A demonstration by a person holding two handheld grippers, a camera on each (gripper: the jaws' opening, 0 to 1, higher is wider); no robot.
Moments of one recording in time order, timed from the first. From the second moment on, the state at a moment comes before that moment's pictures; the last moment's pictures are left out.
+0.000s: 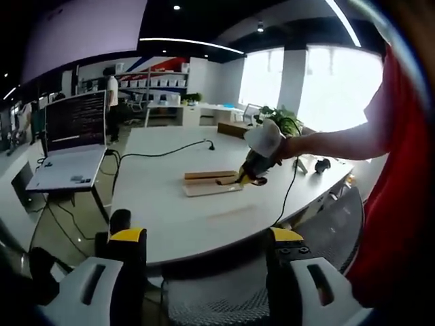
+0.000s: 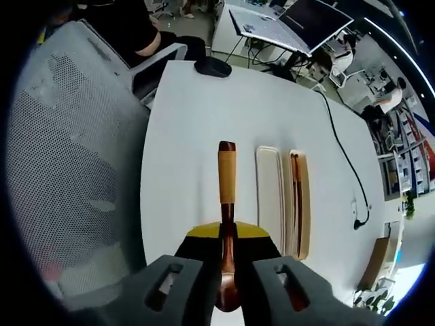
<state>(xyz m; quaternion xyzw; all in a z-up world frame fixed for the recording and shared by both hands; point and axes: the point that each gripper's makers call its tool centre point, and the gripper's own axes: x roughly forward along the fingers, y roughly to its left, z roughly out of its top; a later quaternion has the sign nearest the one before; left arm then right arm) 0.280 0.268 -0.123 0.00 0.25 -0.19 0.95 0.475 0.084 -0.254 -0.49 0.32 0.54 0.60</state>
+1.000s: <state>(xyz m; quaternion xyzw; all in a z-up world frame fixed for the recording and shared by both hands) 0.279 0.265 -0.125 -0.01 0.25 -0.19 0.95 0.496 0.083 -0.224 -0.50 0.29 0.53 0.62</state>
